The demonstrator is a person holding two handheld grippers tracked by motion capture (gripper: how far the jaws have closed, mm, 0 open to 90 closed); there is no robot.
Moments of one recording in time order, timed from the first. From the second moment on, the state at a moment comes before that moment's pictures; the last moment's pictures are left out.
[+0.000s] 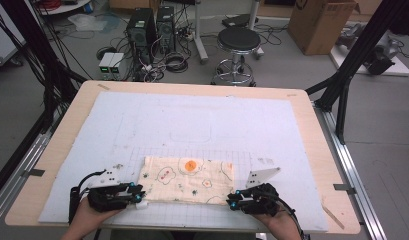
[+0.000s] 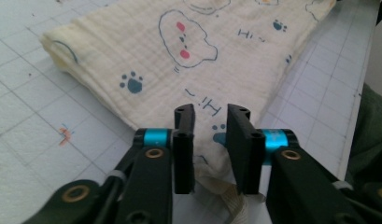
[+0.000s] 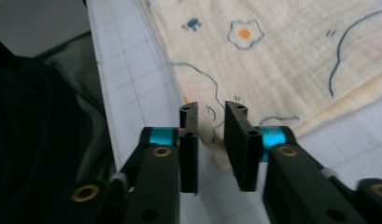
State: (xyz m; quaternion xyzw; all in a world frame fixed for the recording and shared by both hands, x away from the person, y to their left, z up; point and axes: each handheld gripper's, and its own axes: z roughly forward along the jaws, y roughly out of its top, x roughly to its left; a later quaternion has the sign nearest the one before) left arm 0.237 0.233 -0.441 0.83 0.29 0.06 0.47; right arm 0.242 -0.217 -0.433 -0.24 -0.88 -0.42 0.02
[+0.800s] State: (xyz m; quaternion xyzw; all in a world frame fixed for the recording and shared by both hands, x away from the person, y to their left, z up) left arm 0.271 0.199 -0.418 0.81 0.29 0.09 0.49; right arm 0.285 -0.210 -0.400 -0.27 -0.83 -0.49 -0.02
